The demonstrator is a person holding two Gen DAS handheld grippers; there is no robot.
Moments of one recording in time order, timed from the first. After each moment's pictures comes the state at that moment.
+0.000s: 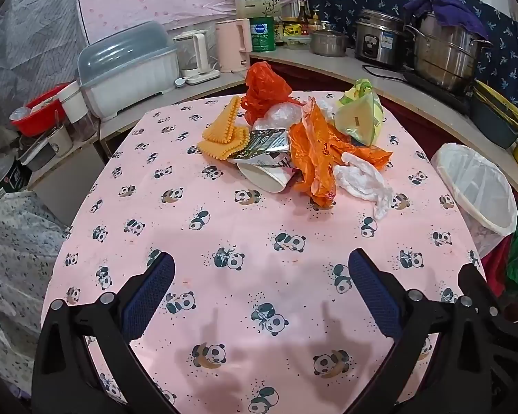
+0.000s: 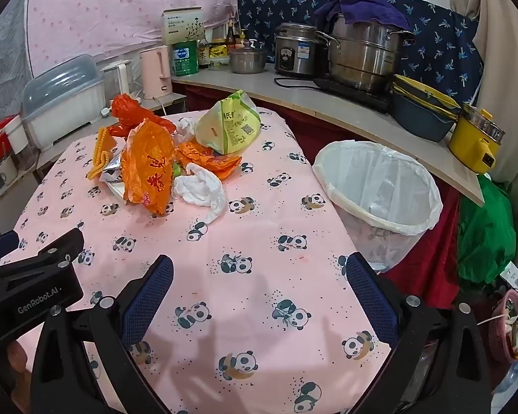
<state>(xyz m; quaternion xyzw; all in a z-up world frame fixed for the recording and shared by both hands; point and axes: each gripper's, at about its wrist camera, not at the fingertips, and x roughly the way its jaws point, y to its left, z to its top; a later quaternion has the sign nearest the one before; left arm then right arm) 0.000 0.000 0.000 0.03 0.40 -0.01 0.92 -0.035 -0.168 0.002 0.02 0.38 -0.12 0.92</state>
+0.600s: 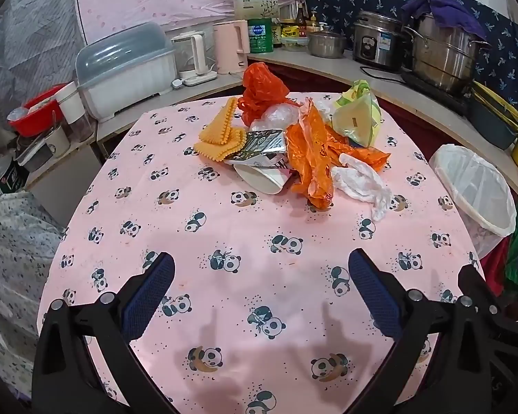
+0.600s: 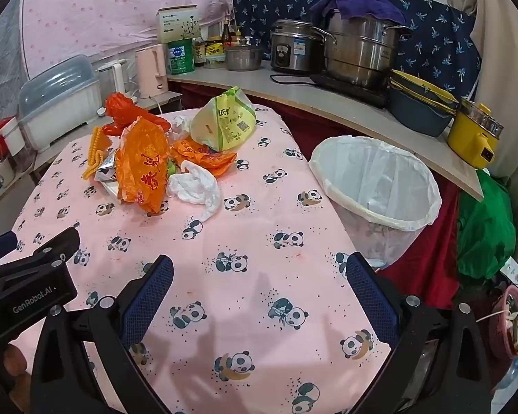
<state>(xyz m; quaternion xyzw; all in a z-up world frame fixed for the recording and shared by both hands) 0.002 -0.003 -0.004 0.03 0.39 -0.01 0.92 -0.033 -0.173 -0.002 0.03 0.38 -0.12 0.92</state>
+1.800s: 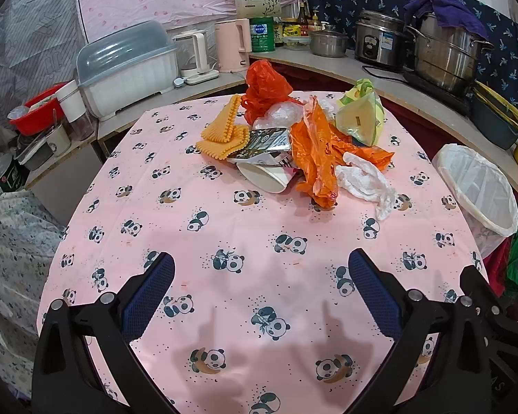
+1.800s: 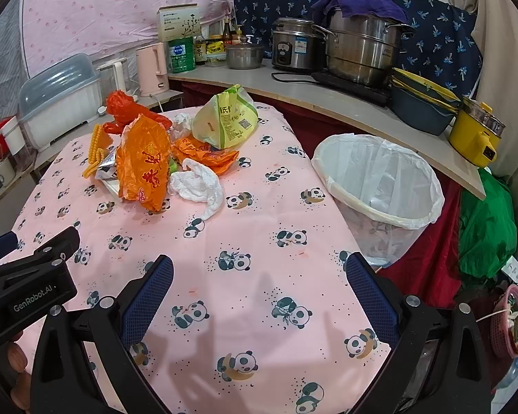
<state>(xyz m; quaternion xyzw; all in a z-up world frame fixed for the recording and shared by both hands) 0.004 0.002 -0.006 0.03 0.40 -0.01 0.92 -0.032 -0.169 -0.004 0.03 0.38 -0.12 0.92</state>
